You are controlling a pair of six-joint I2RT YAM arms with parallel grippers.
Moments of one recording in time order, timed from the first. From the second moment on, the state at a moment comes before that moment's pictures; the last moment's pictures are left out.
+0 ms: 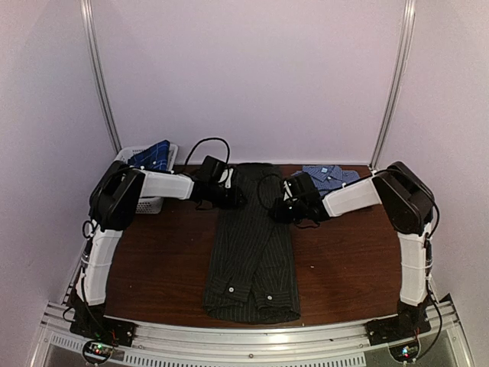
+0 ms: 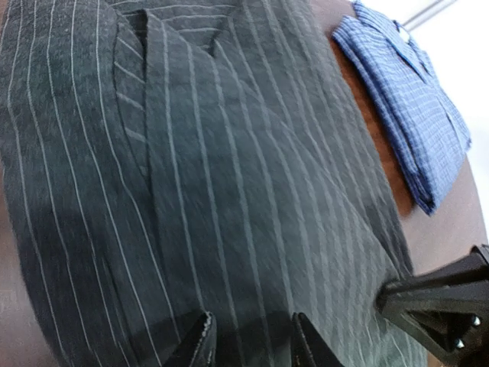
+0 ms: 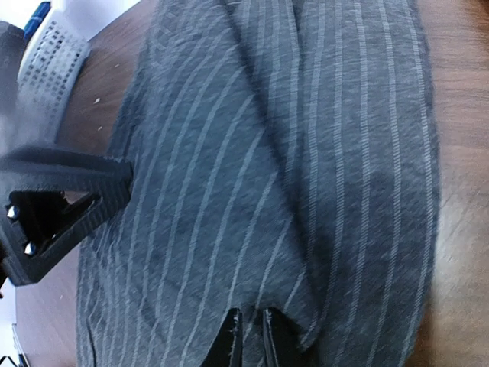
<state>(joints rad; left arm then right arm) -0.61 2.29 1.62 -0.08 0.28 -0.46 0.61 2.08 1.23 0.15 -0.14 0.66</state>
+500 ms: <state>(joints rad) -0.57 2.44 1.84 -0.17 0.28 -0.46 0.56 2.15 1.31 0.12 -0.16 0.65</state>
